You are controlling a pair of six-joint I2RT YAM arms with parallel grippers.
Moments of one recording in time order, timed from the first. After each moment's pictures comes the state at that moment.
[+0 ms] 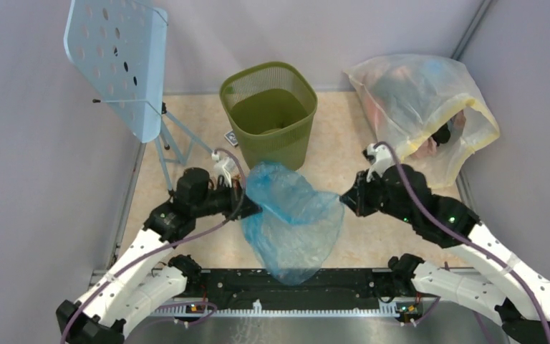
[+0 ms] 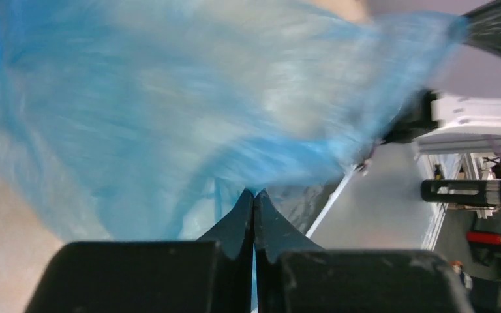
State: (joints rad) left arm -0.52 0.75 0.57 -0.40 0.52 -0.59; right arm 0.85 0.73 0.91 -0.77 0.09 0.50
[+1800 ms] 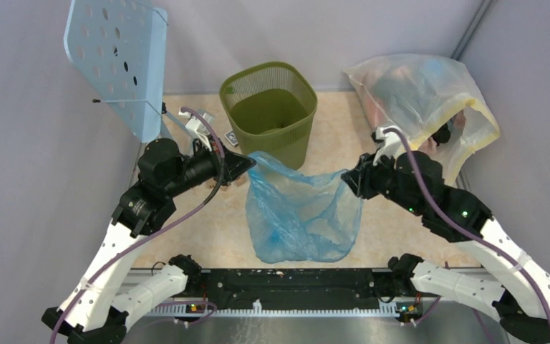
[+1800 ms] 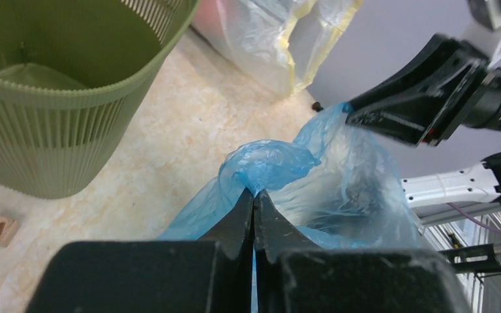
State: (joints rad) left arm -0.52 0.83 1.16 -0.46 0.42 -0.50; right arm 0.85 0.80 1.20 -0.73 0.21 0.34
